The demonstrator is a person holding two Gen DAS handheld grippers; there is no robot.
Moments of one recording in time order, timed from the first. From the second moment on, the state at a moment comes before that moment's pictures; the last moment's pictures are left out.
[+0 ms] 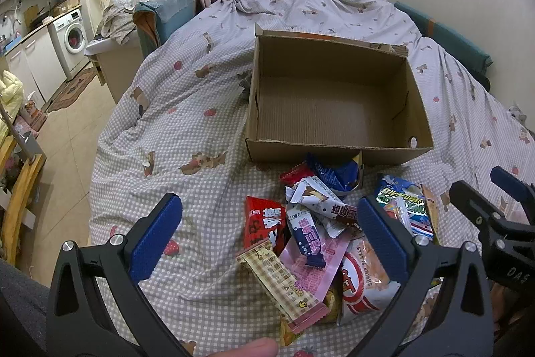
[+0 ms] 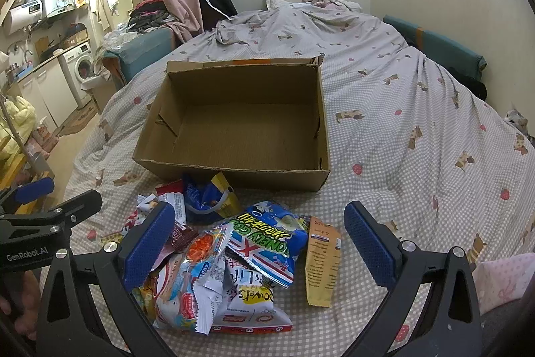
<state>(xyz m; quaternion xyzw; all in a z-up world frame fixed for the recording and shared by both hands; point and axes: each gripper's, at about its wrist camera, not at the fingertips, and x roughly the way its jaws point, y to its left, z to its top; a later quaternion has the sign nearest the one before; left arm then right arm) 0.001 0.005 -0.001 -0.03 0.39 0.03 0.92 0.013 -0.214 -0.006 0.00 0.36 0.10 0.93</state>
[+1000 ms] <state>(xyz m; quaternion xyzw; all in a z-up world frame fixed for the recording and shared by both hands) 0.000 0.005 0.000 -0.03 0.39 0.02 0.92 0.014 -0.214 -0.010 0.00 0.36 0.10 0.93</state>
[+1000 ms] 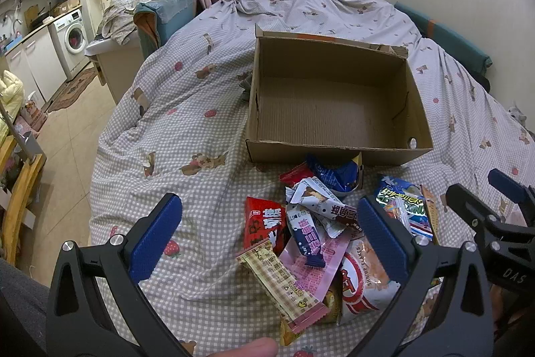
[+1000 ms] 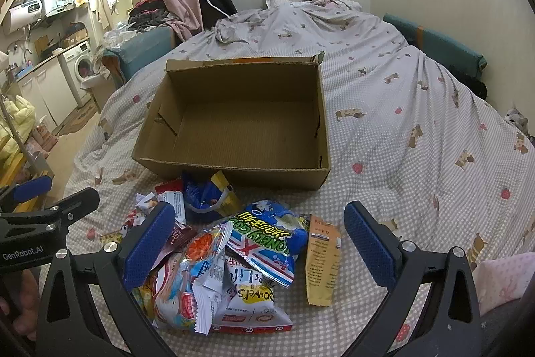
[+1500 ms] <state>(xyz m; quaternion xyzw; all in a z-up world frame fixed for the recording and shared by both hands) 0.000 0.004 0.003 -0.03 0.39 0.03 0.92 0.014 -0.214 -0.009 0.01 0.36 0.10 0.93</state>
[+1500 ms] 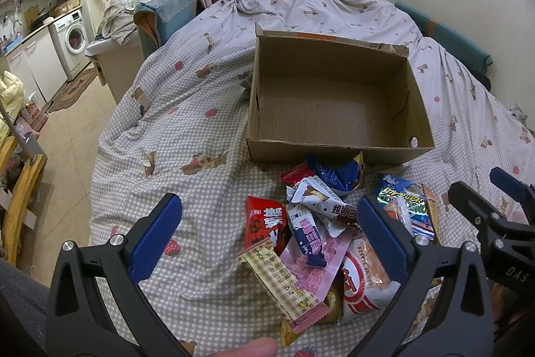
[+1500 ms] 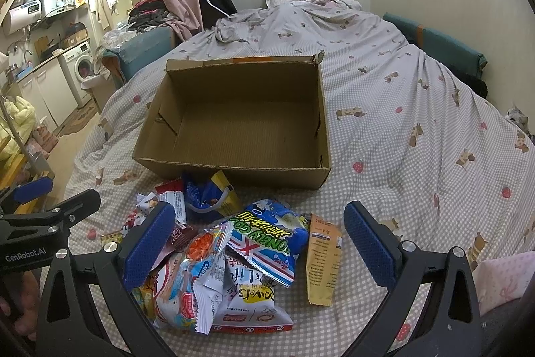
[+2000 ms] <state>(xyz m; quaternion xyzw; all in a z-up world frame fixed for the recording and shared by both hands) -0.003 0.004 -0.002 -0.03 0.39 0.03 0.92 0.017 -0.217 -0.010 0.01 0.36 0.09 0.93</state>
